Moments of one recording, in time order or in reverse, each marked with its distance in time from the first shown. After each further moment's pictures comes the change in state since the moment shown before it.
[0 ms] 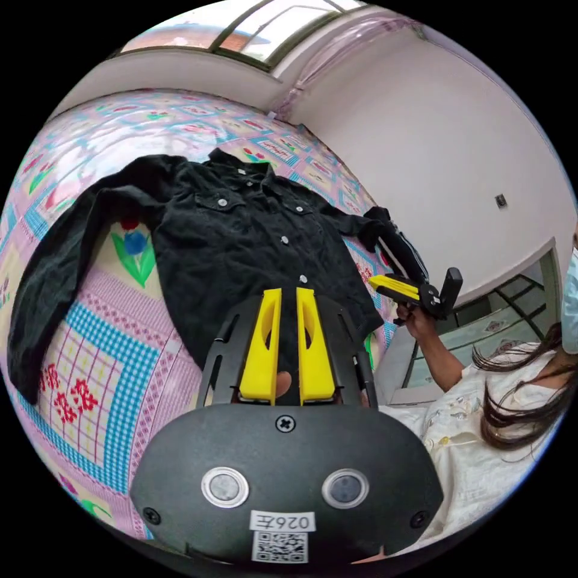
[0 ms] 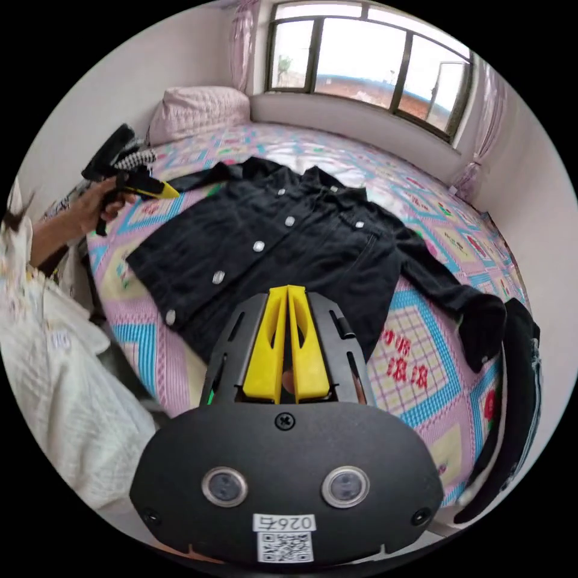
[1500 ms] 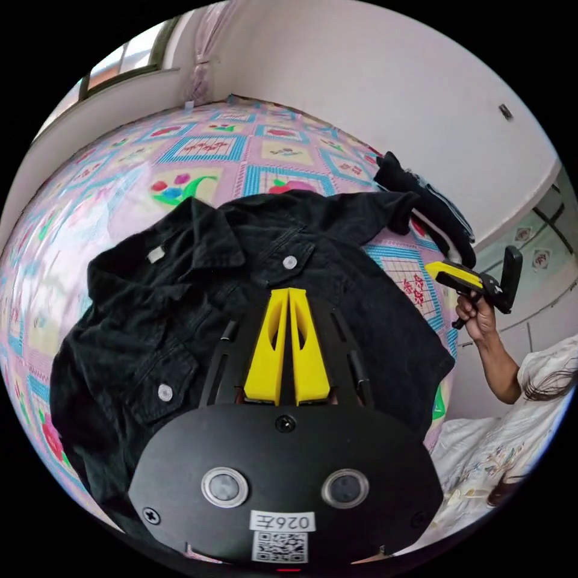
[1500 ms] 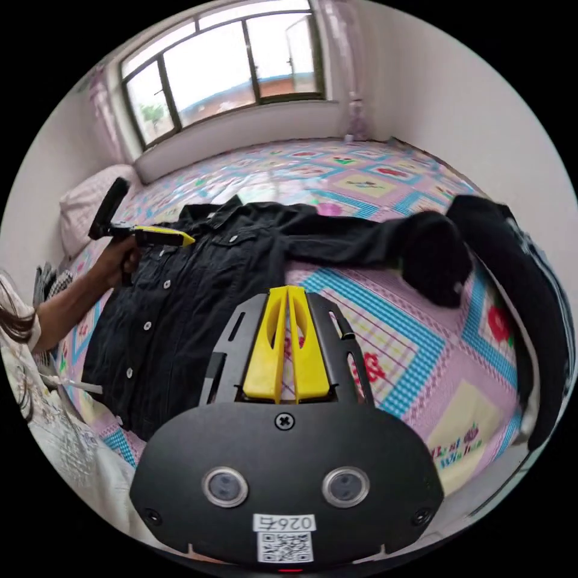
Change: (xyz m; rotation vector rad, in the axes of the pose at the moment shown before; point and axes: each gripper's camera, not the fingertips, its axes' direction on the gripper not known) left arm -0.044 -0.192 0.382 -0.181 -0.084 0.401; right arm 0.092 -0.033 -0.156 0.067 0.140 0.577
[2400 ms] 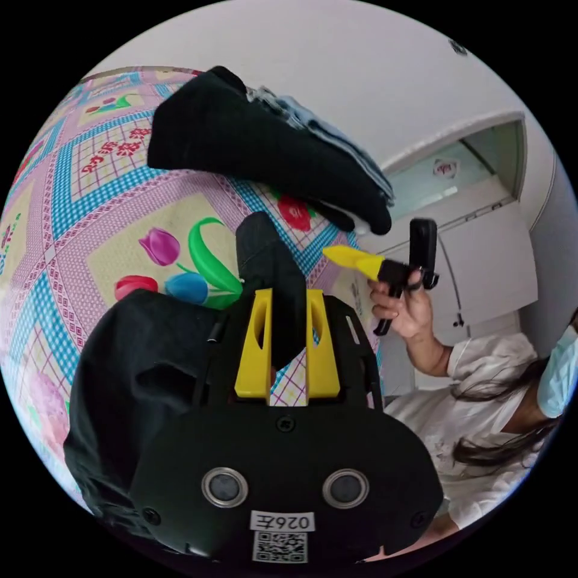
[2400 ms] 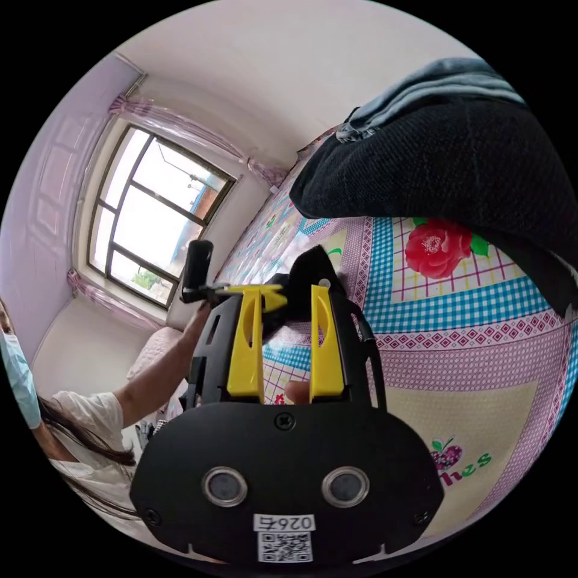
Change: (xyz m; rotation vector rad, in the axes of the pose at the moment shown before) left arm 0.175 -0.217 0.375 -0.420 0.485 0.467; right arm 0.279 0.005 -0.124 0.255 -0.379 0.648
